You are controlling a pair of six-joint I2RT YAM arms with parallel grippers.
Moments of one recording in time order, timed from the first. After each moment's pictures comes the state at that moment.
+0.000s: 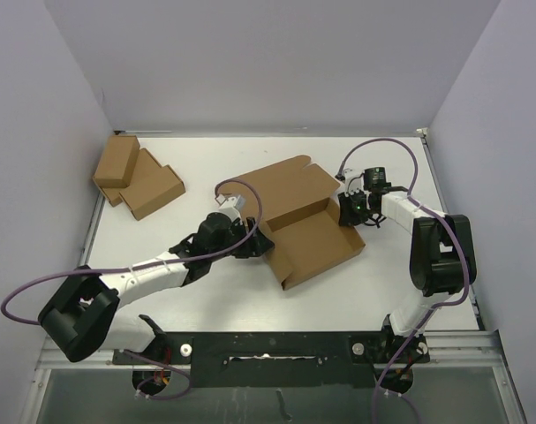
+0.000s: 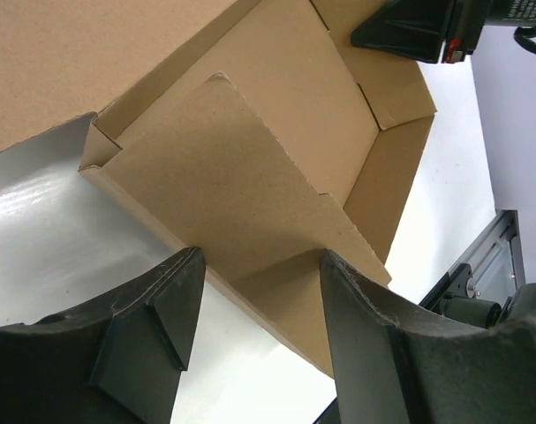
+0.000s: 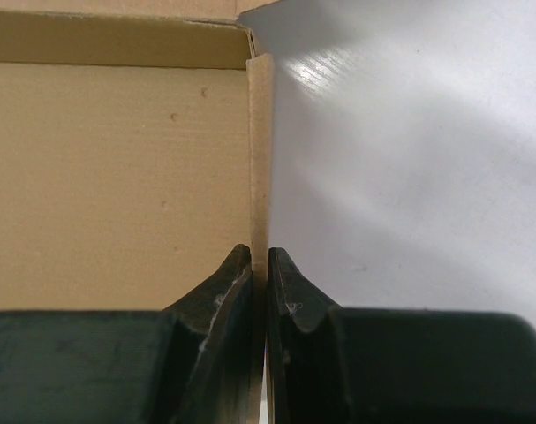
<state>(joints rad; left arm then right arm) -0.74 1.33 0.62 0.22 0.10 -0.78 0.10 1.73 1.06 -0.41 -0.36 -0.27</state>
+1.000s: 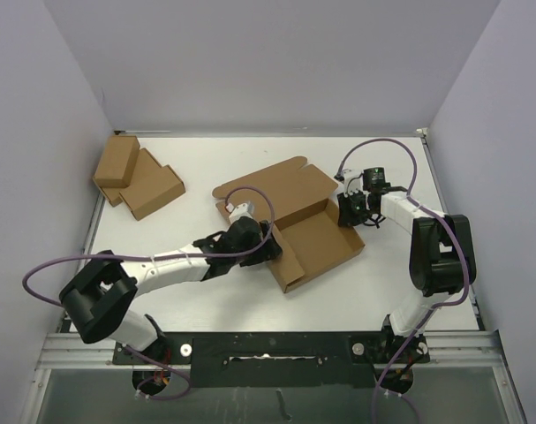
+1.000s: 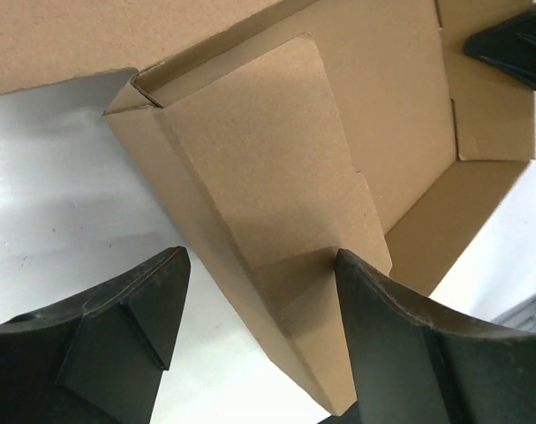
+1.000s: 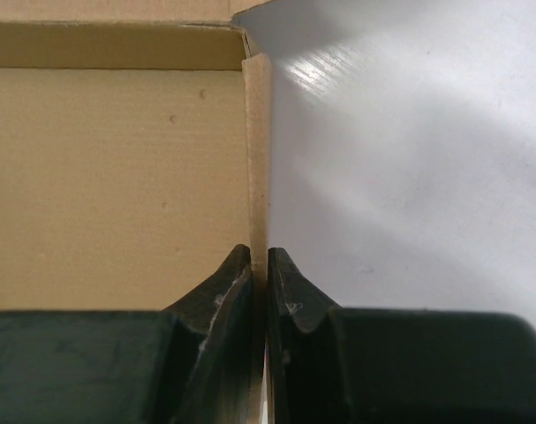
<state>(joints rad) -0.87 1.46 0.74 0.02 -0.14 -0.99 0.11 1.73 1.06 -0.42 -0.36 -0.27</state>
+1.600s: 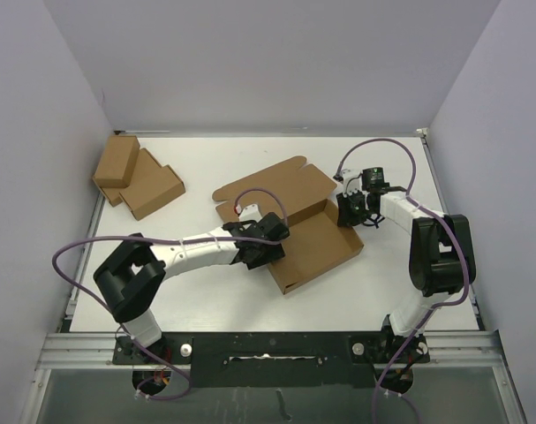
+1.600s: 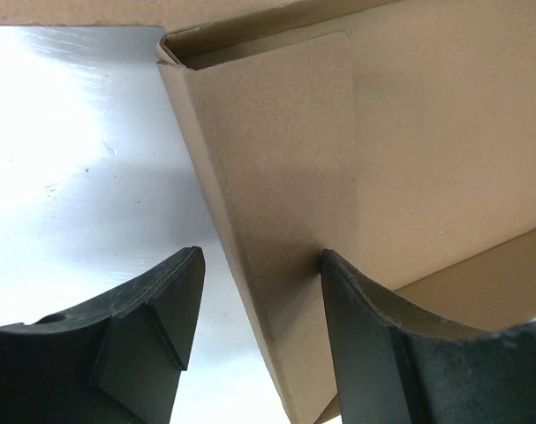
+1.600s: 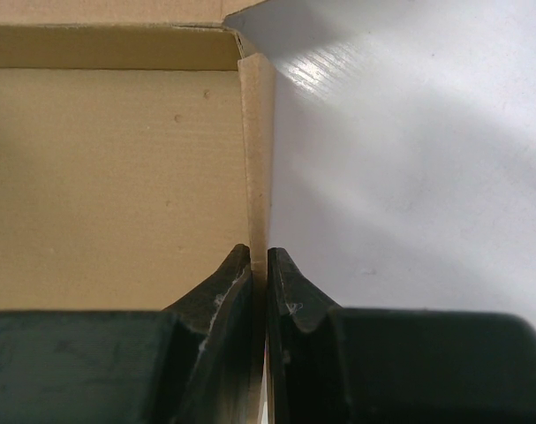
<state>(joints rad) -0.96 1.69 1.09 -0.50 -0.31 -1.22 0.11 1.73 1.06 -0.42 -0.36 -0.27</state>
